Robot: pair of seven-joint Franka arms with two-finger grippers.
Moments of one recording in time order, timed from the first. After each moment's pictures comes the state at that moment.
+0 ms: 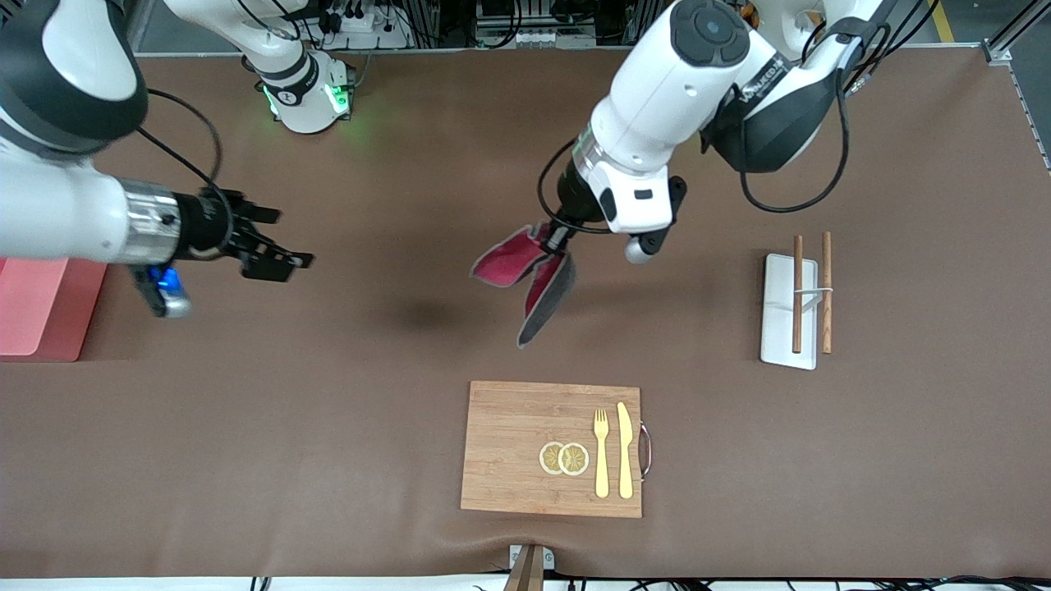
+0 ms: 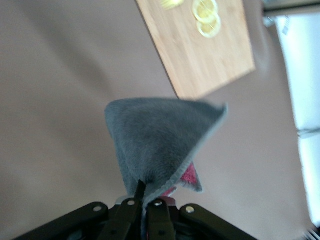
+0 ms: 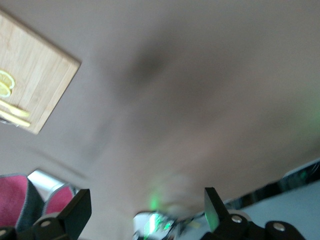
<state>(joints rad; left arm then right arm) -0.13 0.40 -0.69 -1.40 0.02 2.08 -1.80 0.15 0.26 -0.02 -1.50 0.60 1.47 1.03</state>
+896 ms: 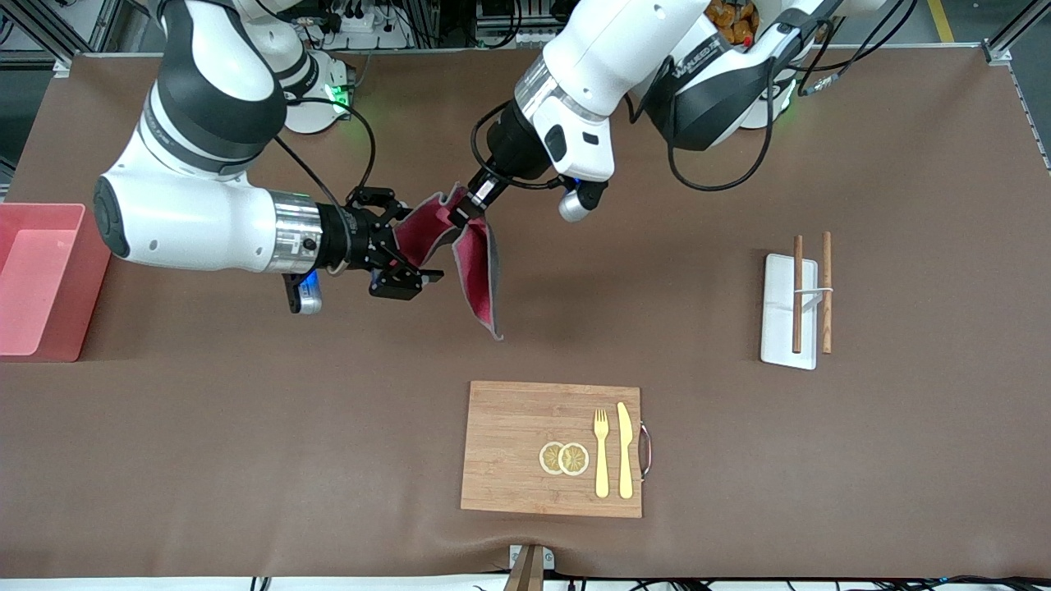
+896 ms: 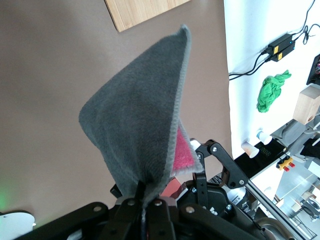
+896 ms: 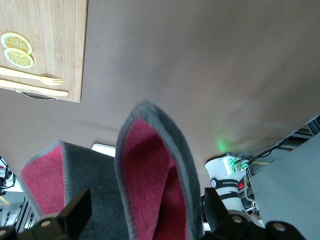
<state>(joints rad) -0.20 0.43 -0.74 -1.40 0.00 2.40 -1.91 0.37 0.32 -0.01 -1.48 0.82 1.74 1.47</state>
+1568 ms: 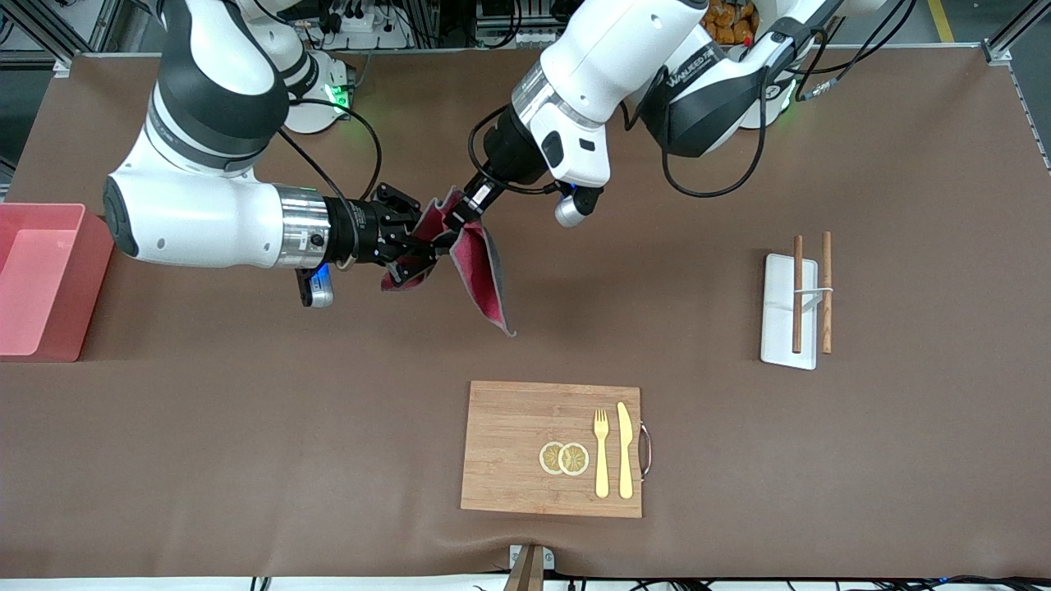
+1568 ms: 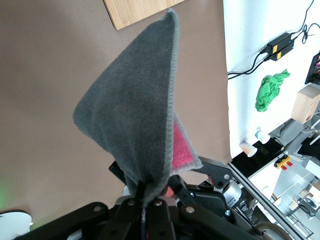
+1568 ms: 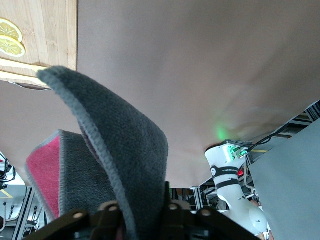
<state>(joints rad) -0.20 0.43 -0.74 -1.40 0.00 2.41 -1.91 0.37 0.32 -0.01 -1.48 0.86 1.73 1.48</state>
